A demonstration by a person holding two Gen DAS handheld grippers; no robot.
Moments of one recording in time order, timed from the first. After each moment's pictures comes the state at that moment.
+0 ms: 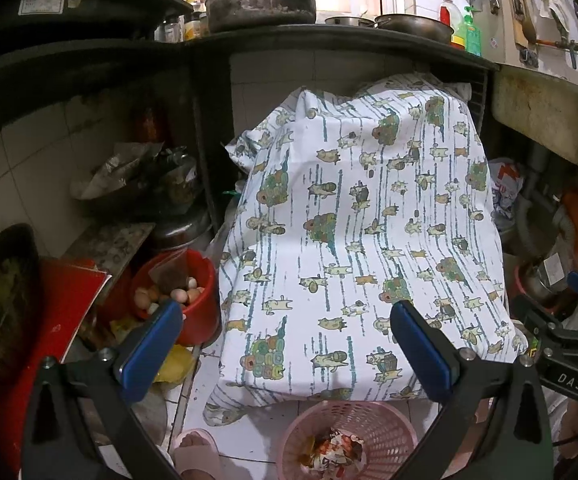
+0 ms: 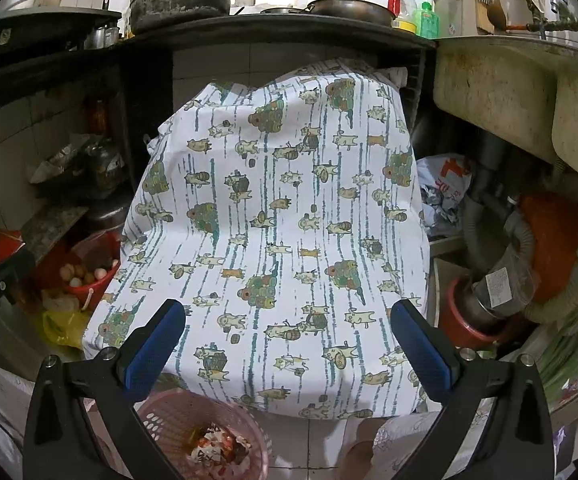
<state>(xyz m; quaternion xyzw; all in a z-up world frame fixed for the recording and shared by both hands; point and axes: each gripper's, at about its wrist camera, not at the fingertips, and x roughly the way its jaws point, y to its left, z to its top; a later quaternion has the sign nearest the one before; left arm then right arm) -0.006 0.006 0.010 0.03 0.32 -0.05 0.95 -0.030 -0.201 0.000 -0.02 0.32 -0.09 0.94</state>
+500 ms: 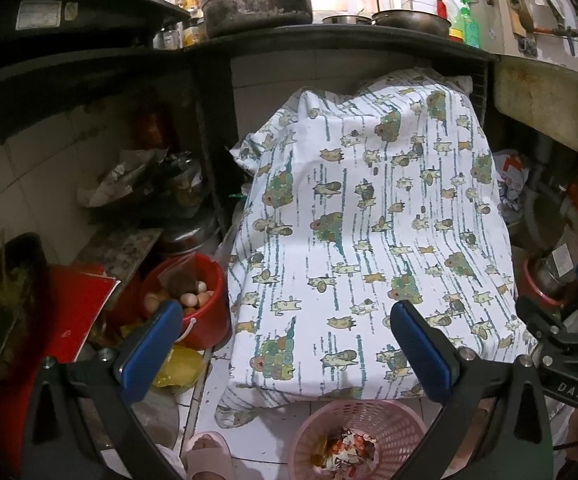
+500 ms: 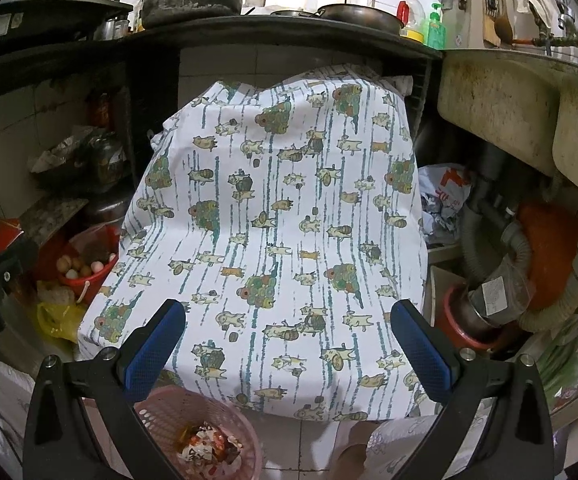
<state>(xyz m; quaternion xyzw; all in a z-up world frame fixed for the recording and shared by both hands) -0.008 0.000 0.009 0.05 0.31 -0.04 0.95 -0.032 -0.195 0.000 -0.04 0.32 -0.09 0.94</state>
